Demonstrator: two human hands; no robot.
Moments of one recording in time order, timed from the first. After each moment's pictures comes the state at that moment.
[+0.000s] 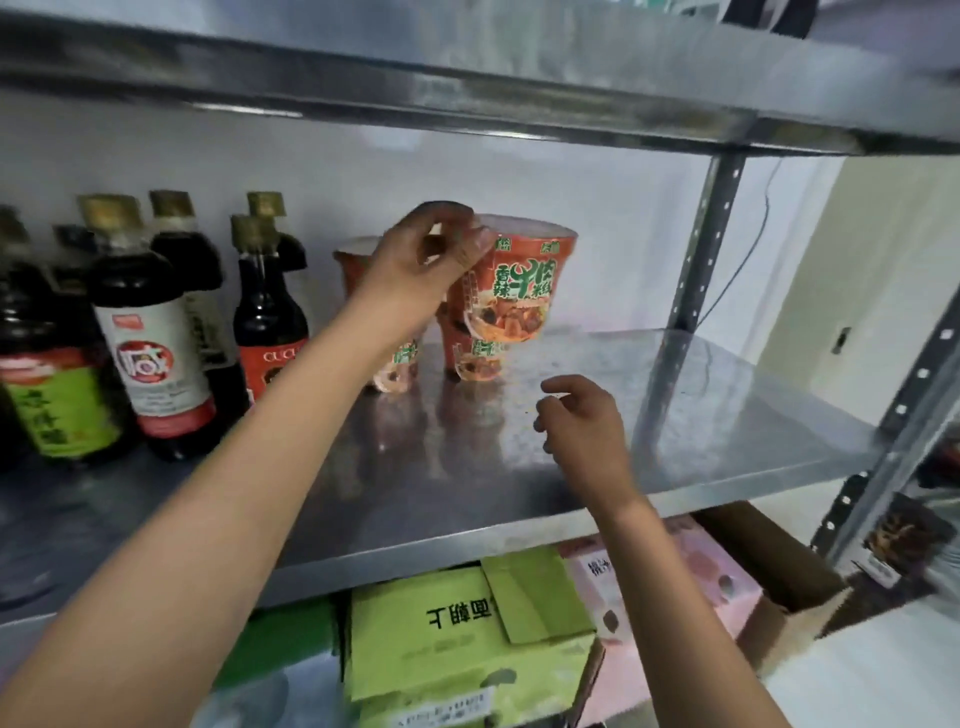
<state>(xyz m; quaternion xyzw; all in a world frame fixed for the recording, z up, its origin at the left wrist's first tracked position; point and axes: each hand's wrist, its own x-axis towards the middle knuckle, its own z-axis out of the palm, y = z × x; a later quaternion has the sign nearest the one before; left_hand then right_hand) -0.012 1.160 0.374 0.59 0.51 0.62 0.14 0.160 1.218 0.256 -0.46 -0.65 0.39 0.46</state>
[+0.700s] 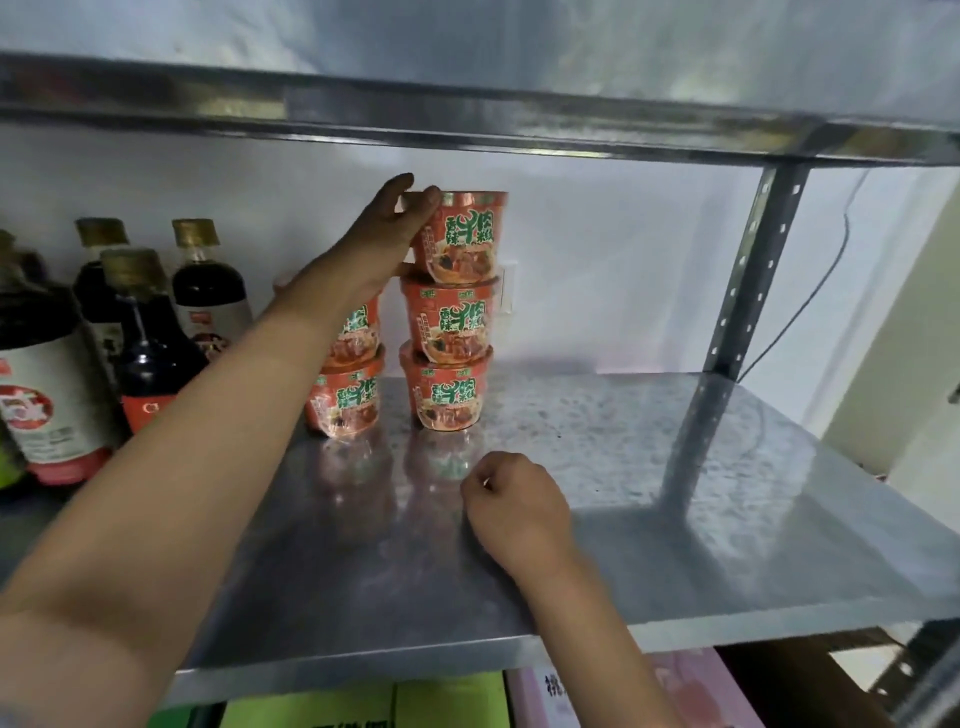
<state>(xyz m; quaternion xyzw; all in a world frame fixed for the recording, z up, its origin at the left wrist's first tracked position) -0.043 1.316 0.415 0.50 0.61 0.60 0.16 0.158 1.291 0.238 -0.43 -0.83 0.25 0.26</state>
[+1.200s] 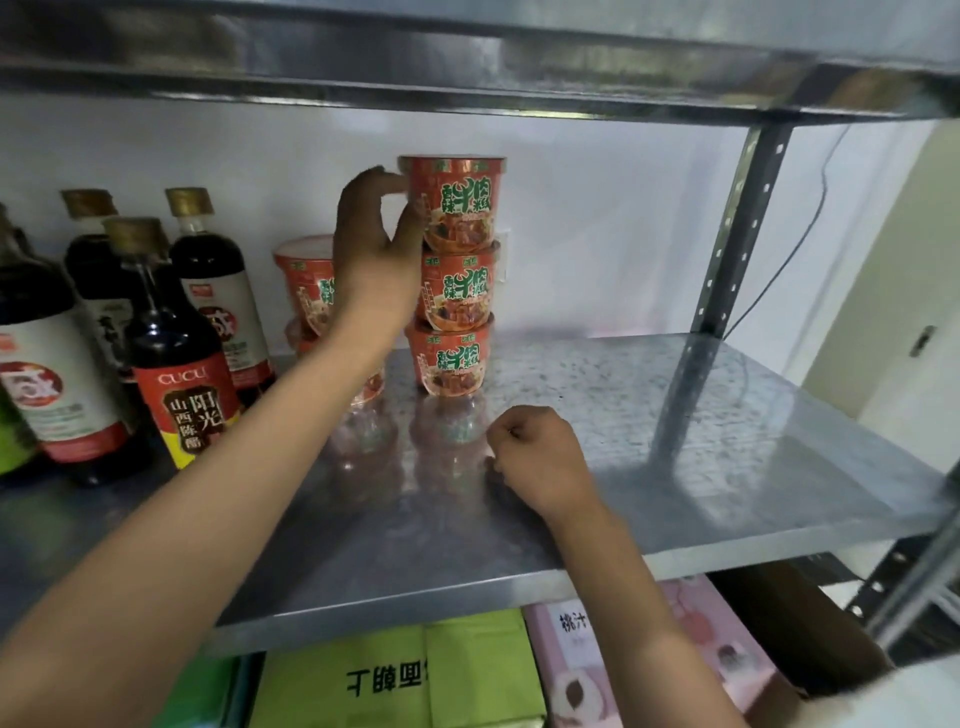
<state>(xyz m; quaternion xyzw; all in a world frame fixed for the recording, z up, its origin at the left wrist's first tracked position) -0.003 1.269 0.363 0.47 0.57 0.67 -0.10 0.163 1.294 0.237 -0.42 -0.78 0.34 0.33</state>
